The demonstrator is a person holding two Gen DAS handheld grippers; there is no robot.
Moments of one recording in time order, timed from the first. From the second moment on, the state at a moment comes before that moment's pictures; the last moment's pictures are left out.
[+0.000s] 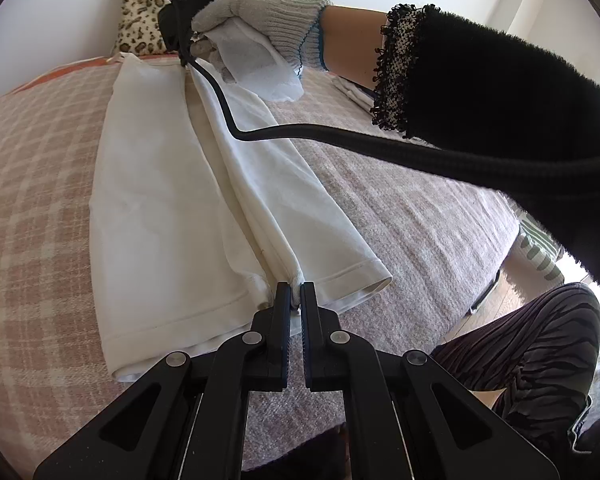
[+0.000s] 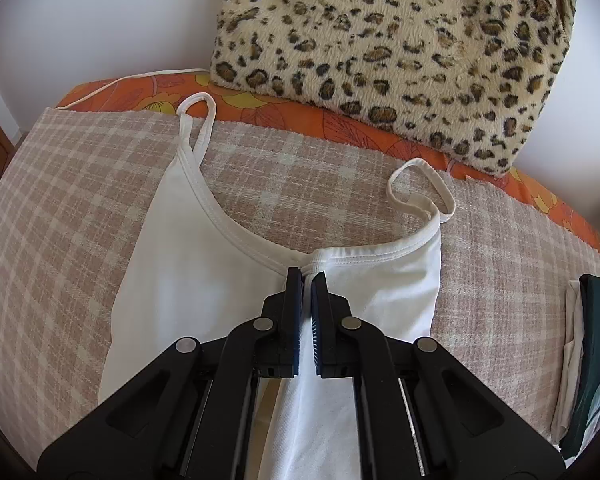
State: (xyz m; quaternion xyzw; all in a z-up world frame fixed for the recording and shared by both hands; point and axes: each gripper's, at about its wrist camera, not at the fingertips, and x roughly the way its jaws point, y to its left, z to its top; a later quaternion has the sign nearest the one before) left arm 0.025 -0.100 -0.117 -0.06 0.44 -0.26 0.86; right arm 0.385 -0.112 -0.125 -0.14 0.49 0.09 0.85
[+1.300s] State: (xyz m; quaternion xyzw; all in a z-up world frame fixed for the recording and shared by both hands) left arm 0.008 -0.017 -0.107 -0.10 0.43 -0.17 0.88; right arm 0.169 -0.265 -0.055 0.01 0.47 0.17 0.87
